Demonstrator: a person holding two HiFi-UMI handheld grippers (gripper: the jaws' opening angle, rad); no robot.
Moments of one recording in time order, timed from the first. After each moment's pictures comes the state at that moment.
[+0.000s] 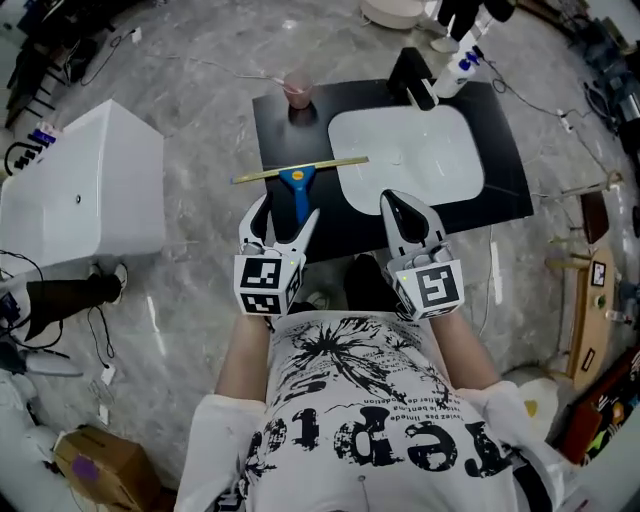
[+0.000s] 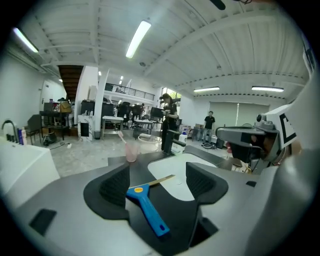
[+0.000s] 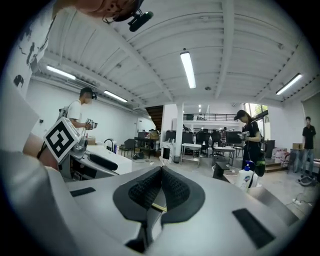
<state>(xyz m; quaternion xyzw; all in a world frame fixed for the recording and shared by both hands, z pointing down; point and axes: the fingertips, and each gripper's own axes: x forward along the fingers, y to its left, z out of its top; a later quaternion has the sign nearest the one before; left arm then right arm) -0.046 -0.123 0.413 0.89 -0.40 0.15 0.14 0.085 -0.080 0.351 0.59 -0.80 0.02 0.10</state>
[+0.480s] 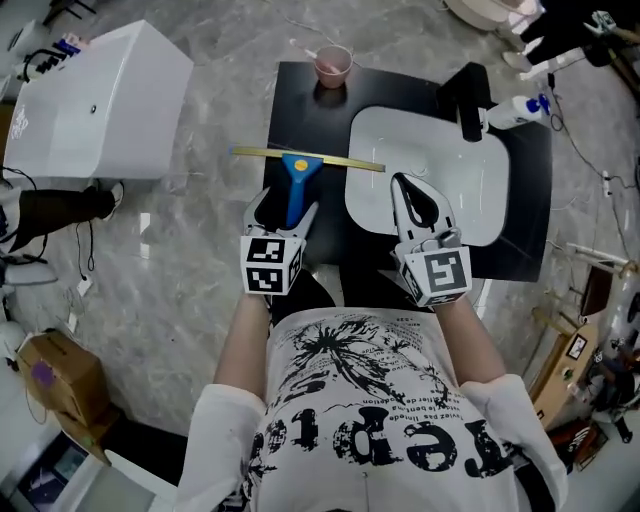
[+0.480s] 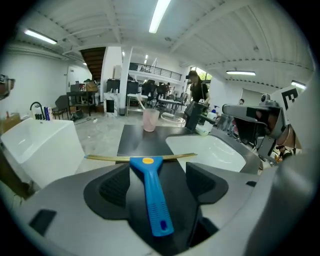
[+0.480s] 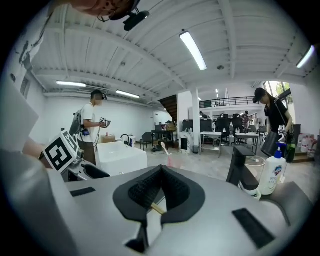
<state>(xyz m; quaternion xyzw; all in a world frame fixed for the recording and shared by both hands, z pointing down) -0.022 -0.179 0.532 0.80 -0.50 0.23 0.25 0.138 -0.200 0.424 0.49 -0.86 0.07 0.12</state>
